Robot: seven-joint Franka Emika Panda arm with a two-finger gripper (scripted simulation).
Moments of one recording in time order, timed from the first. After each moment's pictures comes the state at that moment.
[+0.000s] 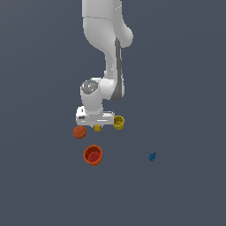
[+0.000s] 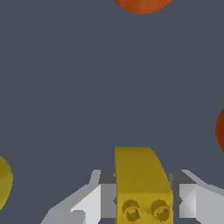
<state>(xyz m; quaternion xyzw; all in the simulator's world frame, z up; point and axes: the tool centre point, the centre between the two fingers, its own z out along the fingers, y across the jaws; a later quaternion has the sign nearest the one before) -0.052 -0.094 0.035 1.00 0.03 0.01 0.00</state>
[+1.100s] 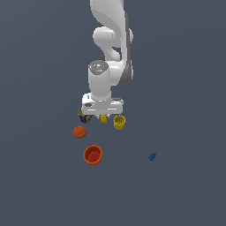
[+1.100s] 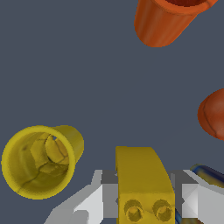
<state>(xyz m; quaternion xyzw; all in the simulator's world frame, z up) -0.067 -0.053 0.110 1.00 0.03 0.01 0.00</state>
